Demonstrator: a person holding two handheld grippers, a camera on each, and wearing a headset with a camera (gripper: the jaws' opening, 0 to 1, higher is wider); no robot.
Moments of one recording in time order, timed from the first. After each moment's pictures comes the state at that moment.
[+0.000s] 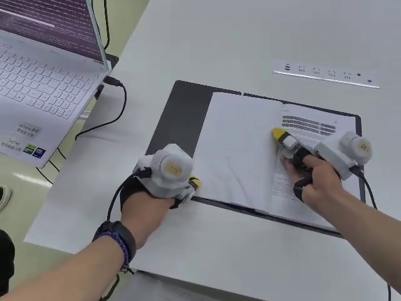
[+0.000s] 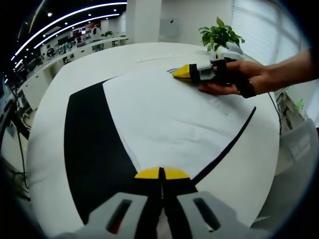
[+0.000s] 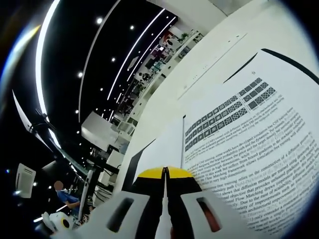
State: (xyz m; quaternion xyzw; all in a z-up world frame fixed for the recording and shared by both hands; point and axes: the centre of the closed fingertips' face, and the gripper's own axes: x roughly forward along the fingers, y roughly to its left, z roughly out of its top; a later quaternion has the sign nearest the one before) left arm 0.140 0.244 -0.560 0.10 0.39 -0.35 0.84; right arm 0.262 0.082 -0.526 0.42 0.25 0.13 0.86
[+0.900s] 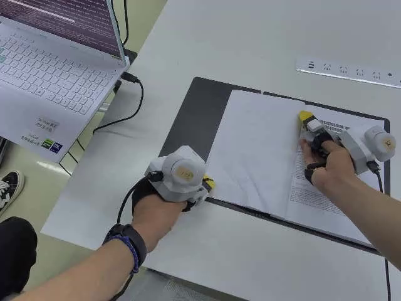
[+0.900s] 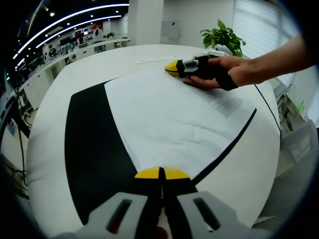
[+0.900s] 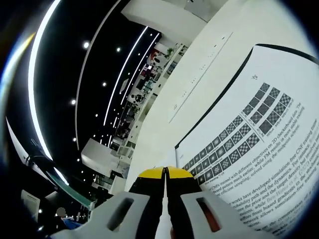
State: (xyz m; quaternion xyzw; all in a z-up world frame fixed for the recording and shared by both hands) left arm 0.141 0.245 -0.560 0.10 0.38 -0.34 0.85; right arm 0.314 0.058 -0.518 0.50 0.19 0.06 0.84
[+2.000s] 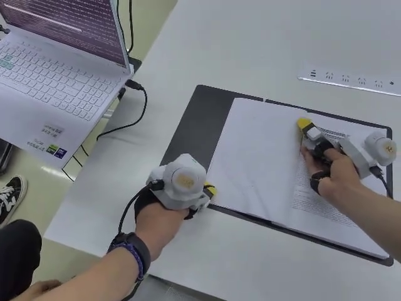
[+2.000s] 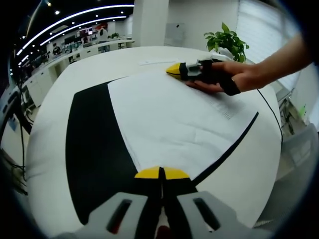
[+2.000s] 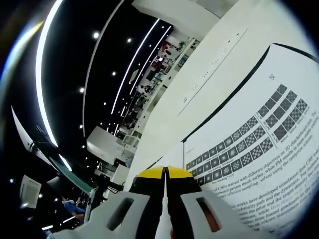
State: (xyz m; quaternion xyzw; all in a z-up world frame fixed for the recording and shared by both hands) left arm 0.140 0.244 -0.560 0.09 0.38 -0.33 0.86; right arm 0.321 0.058 -0.547 0.46 0.20 0.13 0.85
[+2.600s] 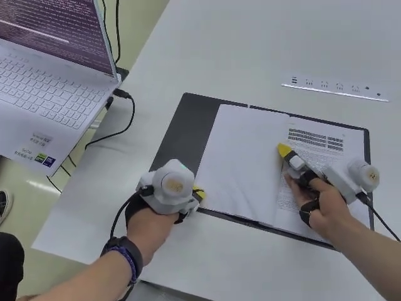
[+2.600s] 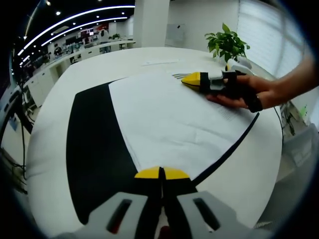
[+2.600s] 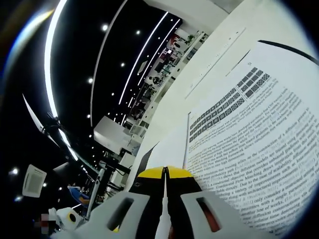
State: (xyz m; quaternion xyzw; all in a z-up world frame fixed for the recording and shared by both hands) left arm 0.141 0.245 -0.560 0.08 0.38 -0.33 0.86; right arm 0.247 0.084 -0.532 0.45 0.21 0.18 0.85
